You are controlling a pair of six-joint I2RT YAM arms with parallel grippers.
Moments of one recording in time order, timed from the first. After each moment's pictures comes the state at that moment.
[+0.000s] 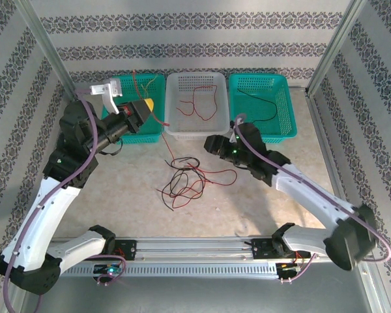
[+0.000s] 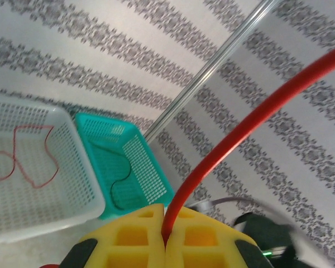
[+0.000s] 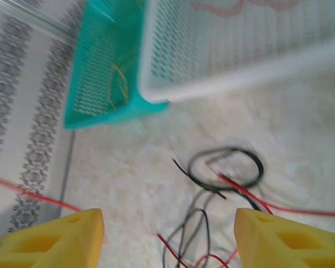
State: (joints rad) left arm -0.38 1.02 1.34 -0.39 0.30 -0.65; right arm 0.59 1.17 0.96 -0.31 -0.14 0.83
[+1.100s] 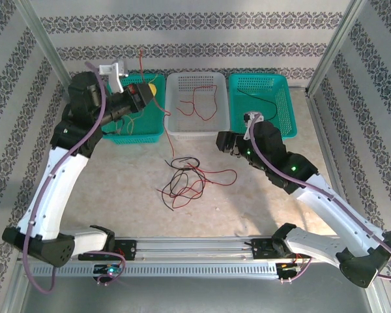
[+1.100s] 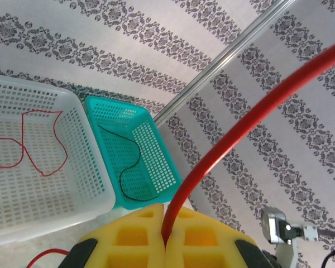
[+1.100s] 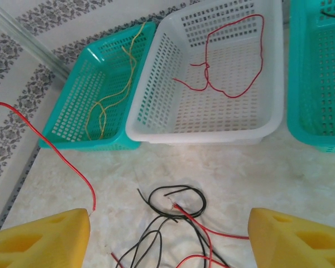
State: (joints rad) left arm -0.27 1.28 1.60 -0.52 0.45 -0.63; right arm 0.65 1.03 1.10 -0.57 0.12 0.61
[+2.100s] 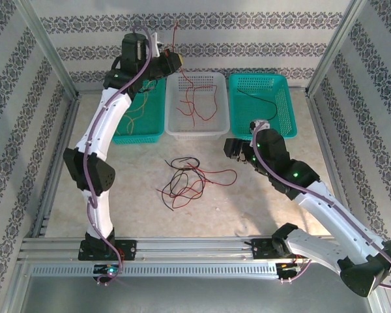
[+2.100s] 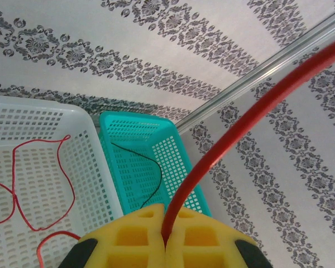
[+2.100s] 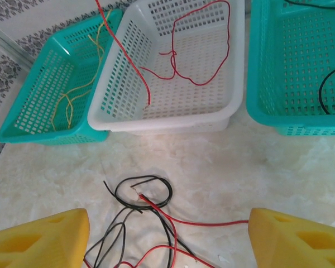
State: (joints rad) left arm -0.26 2.02 2.26 -0.55 0.48 -0.64; right arm 0.59 0.95 0.97 -0.56 0.12 0.58
